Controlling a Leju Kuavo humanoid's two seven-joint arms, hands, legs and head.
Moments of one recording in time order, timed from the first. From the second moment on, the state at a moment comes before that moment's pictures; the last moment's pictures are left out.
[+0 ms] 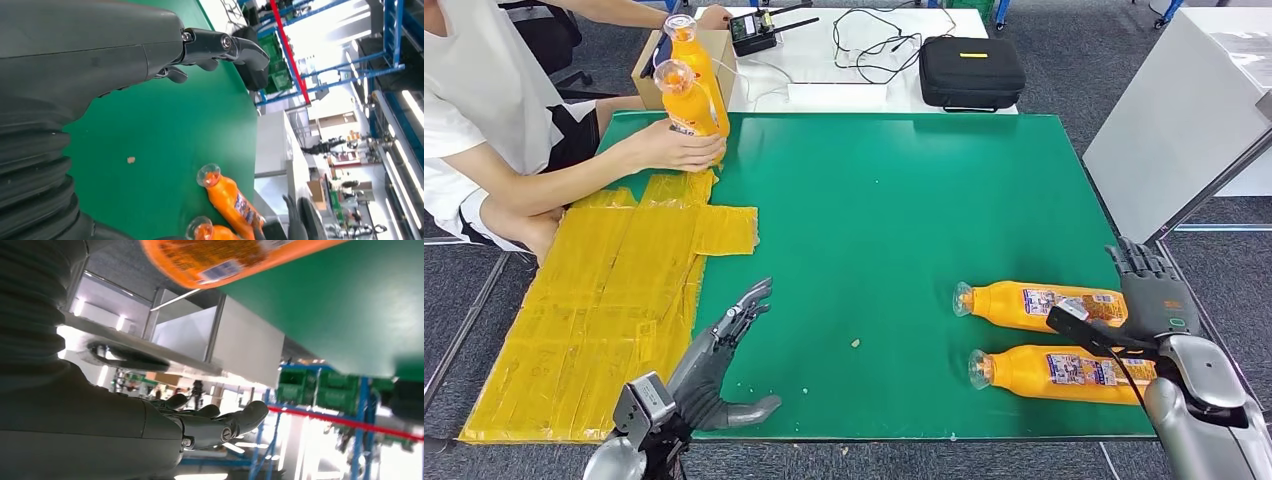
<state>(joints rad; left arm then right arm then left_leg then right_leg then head) 0.07 0.00 -0.34 -1.66 -0.16 -0.20 -0.44 -0.21 -0.46 -0.02 -1.22 1.13 -0.11 -0.06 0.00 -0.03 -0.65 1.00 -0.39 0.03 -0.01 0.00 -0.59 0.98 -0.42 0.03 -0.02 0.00</state>
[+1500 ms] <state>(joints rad) 0.01 -0.01 -0.35 -1.54 -0.11 -0.21 -0.41 -0.49 -0.45 0.34 -0.72 1.17 -0.21 0.00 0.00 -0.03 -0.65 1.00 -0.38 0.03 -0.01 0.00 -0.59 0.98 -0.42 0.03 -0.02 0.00</state>
